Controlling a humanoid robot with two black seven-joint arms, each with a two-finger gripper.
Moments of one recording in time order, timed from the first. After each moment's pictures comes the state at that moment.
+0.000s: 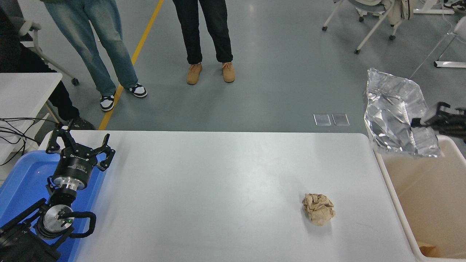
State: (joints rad) left arm -0.36 0.44 -0.97 -0.75 -0.07 -0.48 -0.54; right arm 1.26 -1.13 -0.19 0.94 -0.89 0.55 0.35
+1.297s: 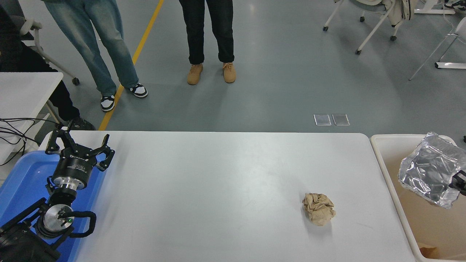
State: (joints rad) left arm -0.36 0.44 -0.97 -0.75 -0.07 -0.48 -0.54; right arm 0.65 -0.53 -0.17 -0.01 -0.48 0.29 0.35
